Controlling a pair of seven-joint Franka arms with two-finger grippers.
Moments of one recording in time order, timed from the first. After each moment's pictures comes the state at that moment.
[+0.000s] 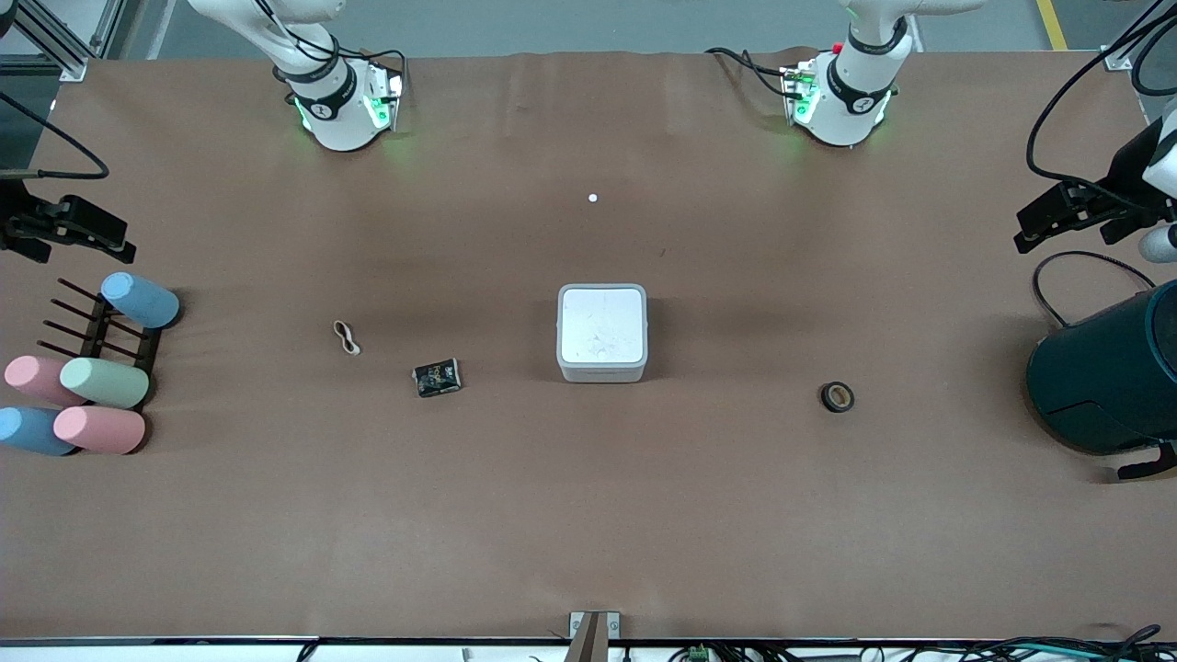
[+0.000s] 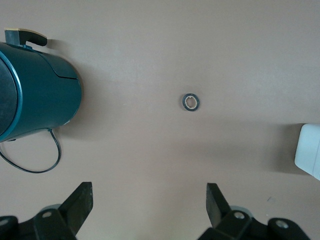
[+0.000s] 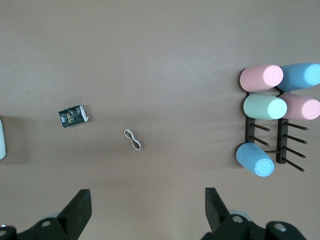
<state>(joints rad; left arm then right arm) -0.03 0.00 -0.03 -1.54 0.03 1.55 -0.14 -0.04 0.07 0.02 -1.44 -0.01 1.47 -0.01</state>
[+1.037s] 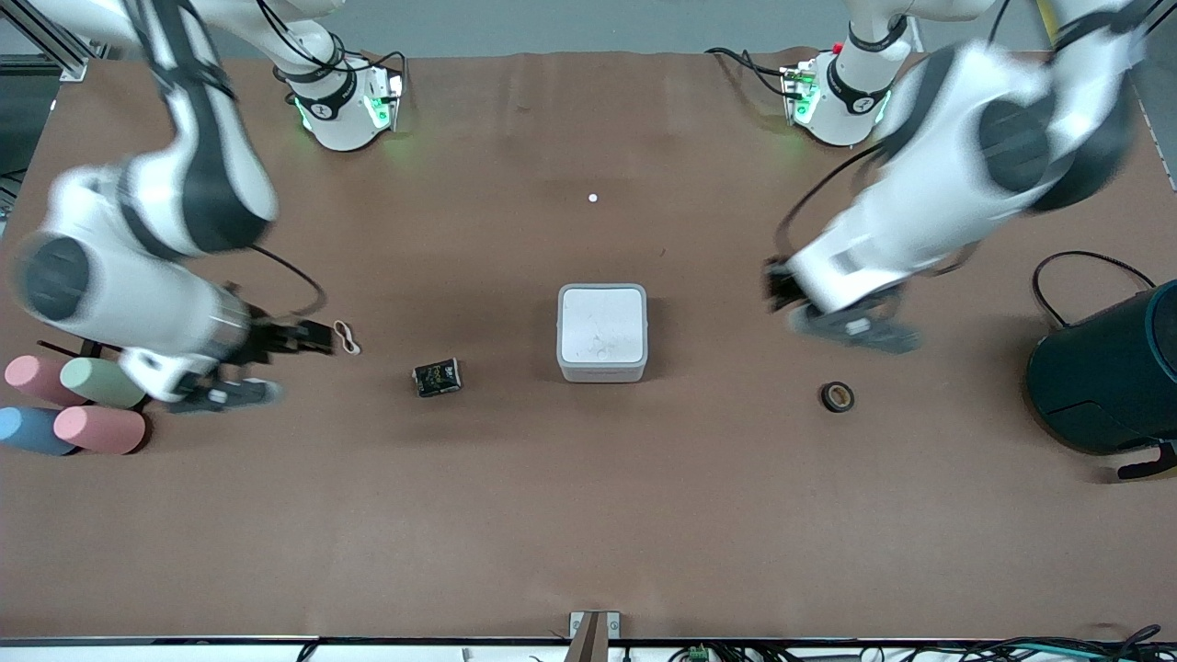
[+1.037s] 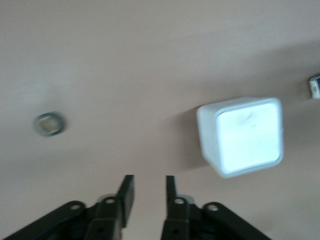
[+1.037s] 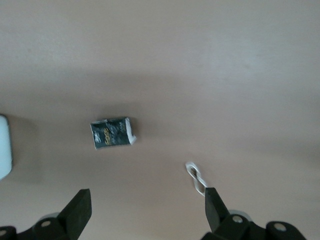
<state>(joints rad) -0.34 0.33 -0.16 -1.53 -0.13 1.90 -0.27 0.19 0.37 0.03 -1.65 0.09 1.90 0.07</state>
